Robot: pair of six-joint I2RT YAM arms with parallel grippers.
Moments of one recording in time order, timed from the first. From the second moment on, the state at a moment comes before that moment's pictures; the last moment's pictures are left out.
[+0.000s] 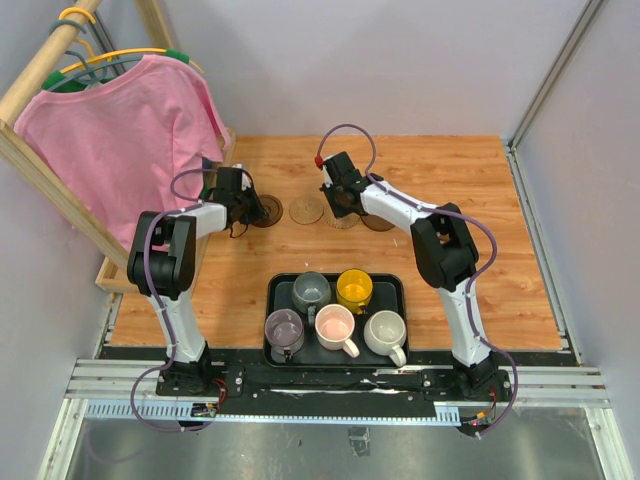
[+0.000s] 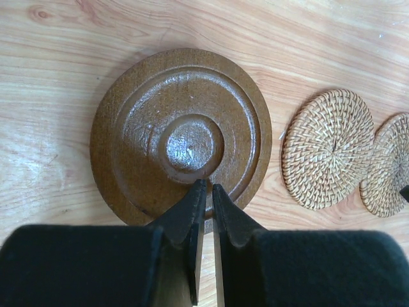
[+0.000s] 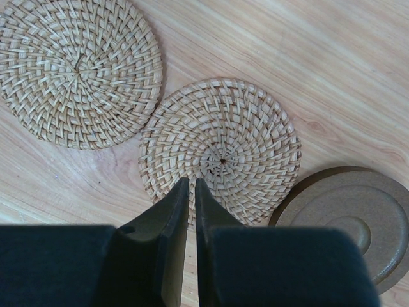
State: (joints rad) left arm -0.13 1.91 1.11 0.02 0.14 -0.50; right arm 0.59 2.22 1.77 -0.46 0.09 0.04
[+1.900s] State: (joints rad) left arm -0.24 1.80 1.16 0.02 0.20 -0.50; right arm 0.58 2.19 1.65 -0.39 0.13 0.11
